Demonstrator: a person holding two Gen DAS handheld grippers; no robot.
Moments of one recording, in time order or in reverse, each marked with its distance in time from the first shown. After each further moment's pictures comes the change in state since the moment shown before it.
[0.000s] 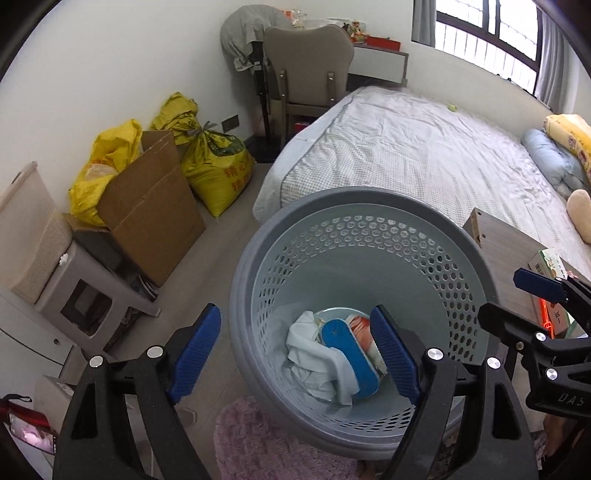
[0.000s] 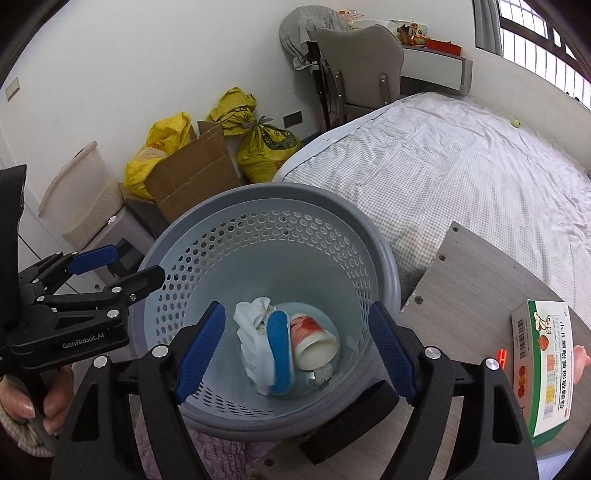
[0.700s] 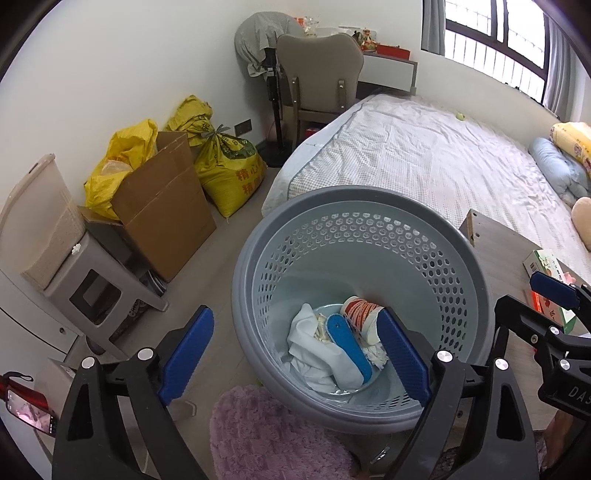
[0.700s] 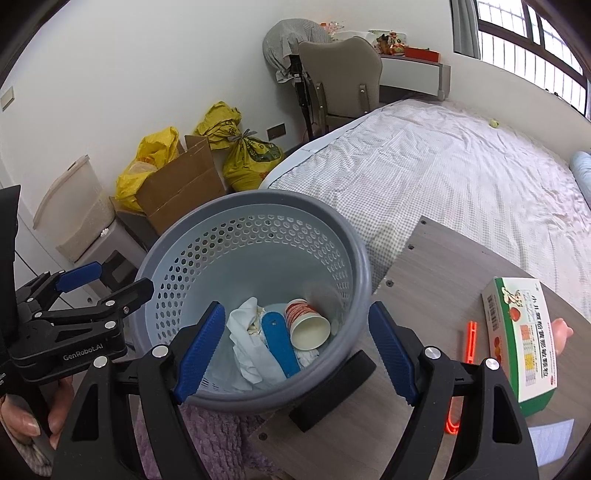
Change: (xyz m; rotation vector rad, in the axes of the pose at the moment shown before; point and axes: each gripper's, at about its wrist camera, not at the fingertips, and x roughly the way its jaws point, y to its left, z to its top) left arm -0.023 -0.010 -0.017 -0.030 -0.029 0.033; right arm -0.032 -0.008 -0.018 0.044 -0.052 -0.050
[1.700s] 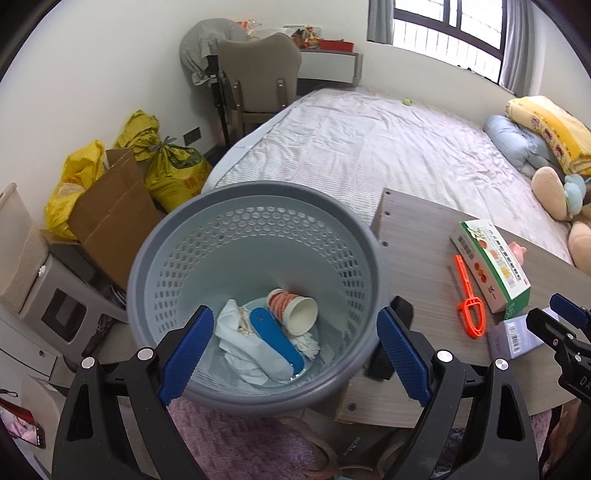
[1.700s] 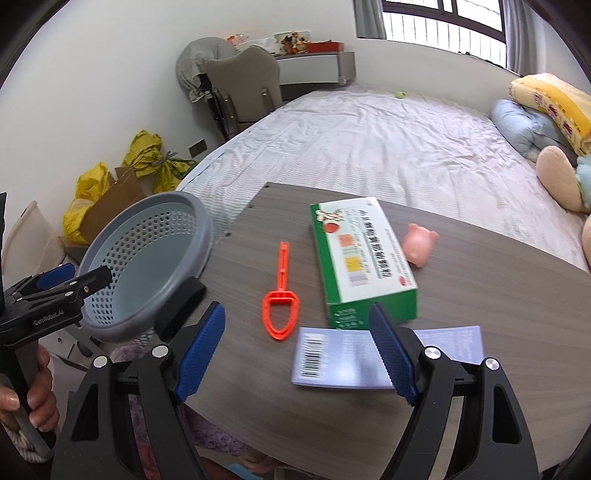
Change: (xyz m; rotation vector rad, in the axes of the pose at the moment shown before) left arm -0.021 -0.098 -0.014 0.110 0.002 -0.133; right arm -0.085 -0.115 -0.077 0.214 -0.032 -0.203
